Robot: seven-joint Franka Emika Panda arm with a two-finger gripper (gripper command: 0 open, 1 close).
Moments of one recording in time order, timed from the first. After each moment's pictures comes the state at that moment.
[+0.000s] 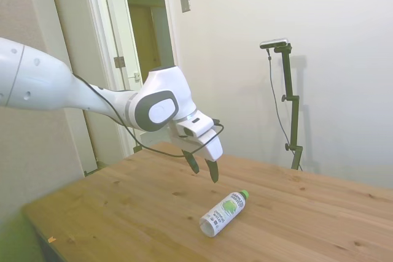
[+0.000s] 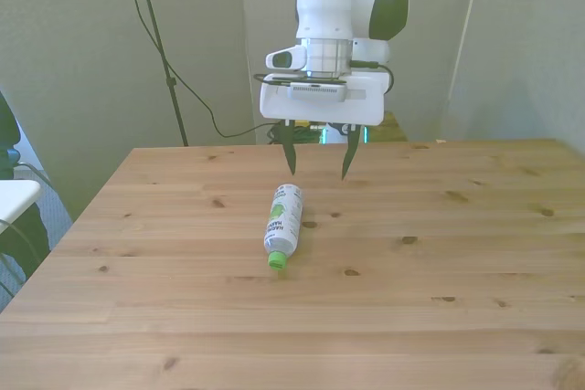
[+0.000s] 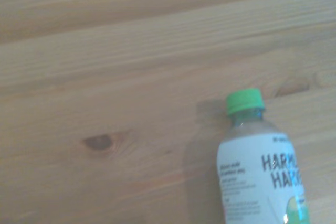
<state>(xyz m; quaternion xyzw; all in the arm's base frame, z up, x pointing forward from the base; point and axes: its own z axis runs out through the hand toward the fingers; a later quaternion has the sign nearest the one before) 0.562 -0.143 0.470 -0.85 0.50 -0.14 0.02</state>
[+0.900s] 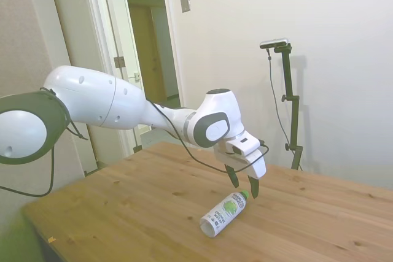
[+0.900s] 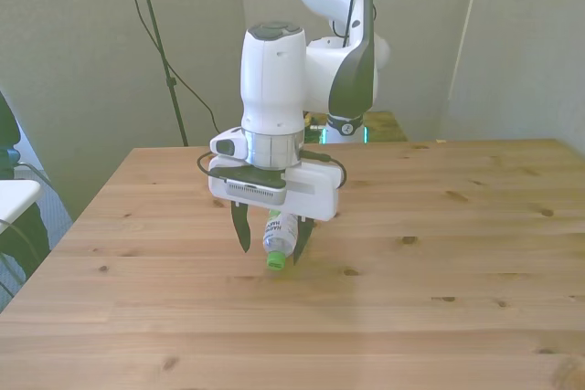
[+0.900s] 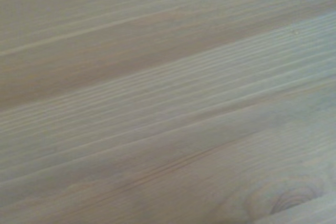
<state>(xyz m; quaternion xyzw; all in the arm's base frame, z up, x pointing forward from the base) 0.667 -0.207 0.382 -0.83 0.54 -0.10 0.00</state>
